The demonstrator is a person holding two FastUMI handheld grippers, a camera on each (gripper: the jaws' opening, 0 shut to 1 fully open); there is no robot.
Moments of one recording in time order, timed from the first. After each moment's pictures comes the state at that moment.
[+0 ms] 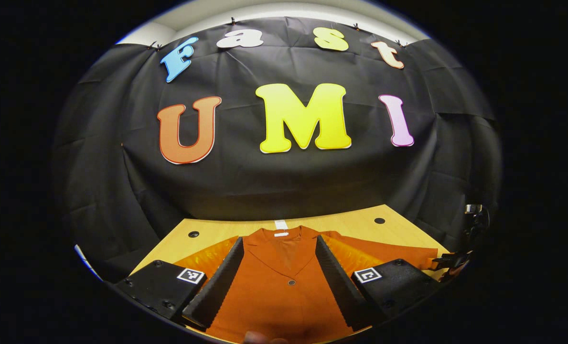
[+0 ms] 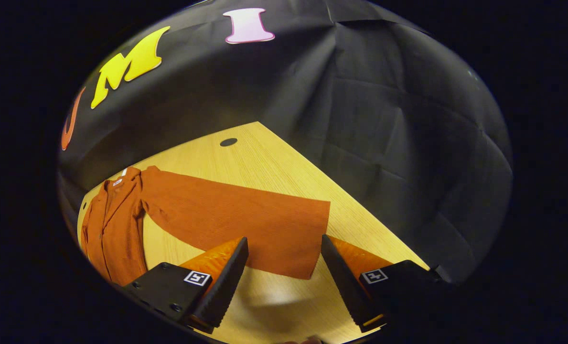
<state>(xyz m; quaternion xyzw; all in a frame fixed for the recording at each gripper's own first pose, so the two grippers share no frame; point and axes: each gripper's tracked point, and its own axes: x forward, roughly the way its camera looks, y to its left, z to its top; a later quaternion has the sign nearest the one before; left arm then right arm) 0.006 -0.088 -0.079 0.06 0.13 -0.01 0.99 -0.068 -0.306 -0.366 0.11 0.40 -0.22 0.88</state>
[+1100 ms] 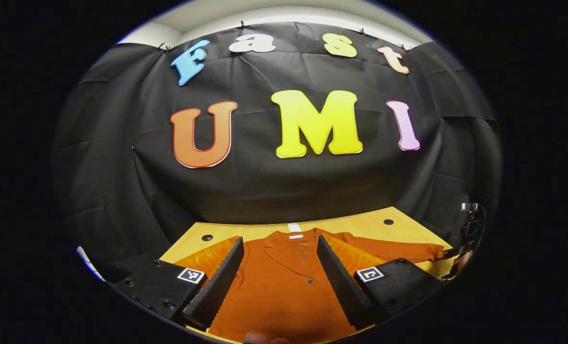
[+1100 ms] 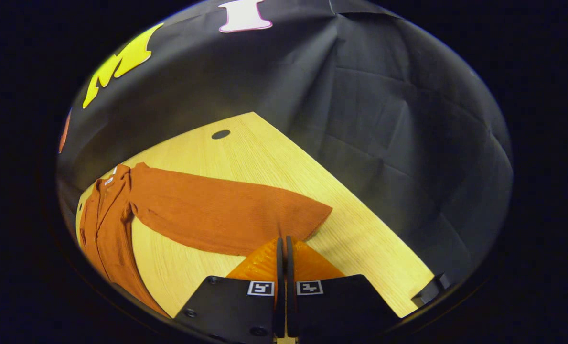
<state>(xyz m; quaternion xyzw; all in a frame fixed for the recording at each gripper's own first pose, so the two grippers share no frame) -0.008 -0.026 -0.066 0.06 0.11 0.00 0.99 -0.046 -0.326 -0.370 0.09 0.41 -0.22 0.88</state>
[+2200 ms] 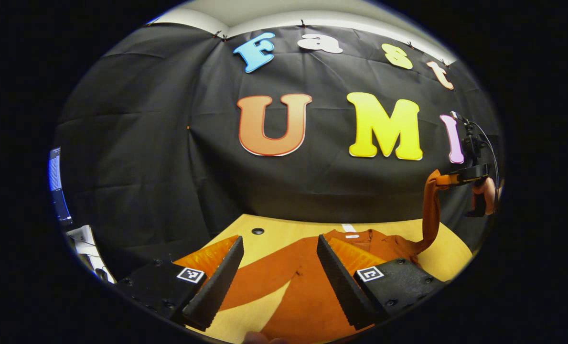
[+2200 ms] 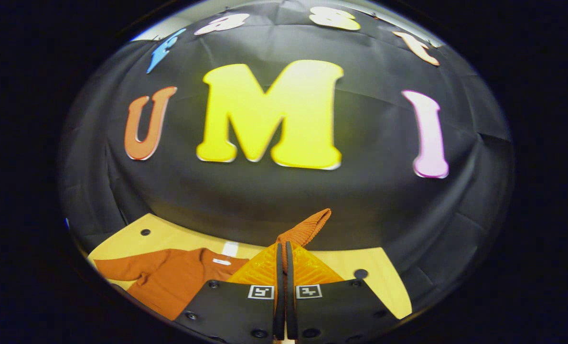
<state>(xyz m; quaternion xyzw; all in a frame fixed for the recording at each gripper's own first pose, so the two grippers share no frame) -0.026 0.156 -0.091 0.00 0.09 0.12 0.99 0.216 0.017 -0.134 -0.03 0.21 0.07 0.97</state>
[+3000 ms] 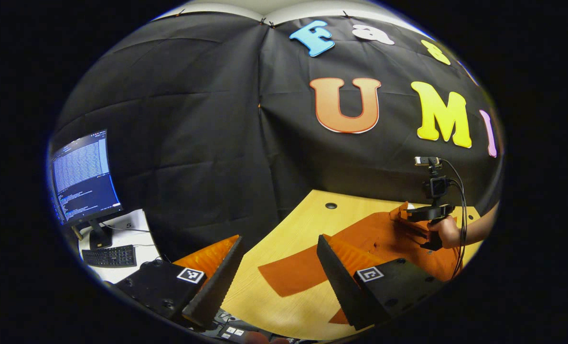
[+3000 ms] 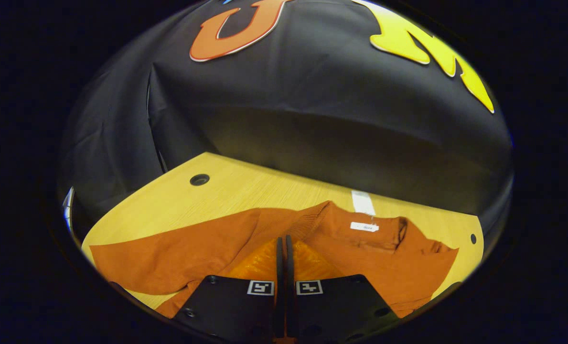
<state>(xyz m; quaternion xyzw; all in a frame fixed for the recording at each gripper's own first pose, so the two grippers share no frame) -0.142 0.297 -0.129 0.00 0.16 0.27 0.95 0.183 0.310 -0.389 -0.06 0.36 0.19 0.91</state>
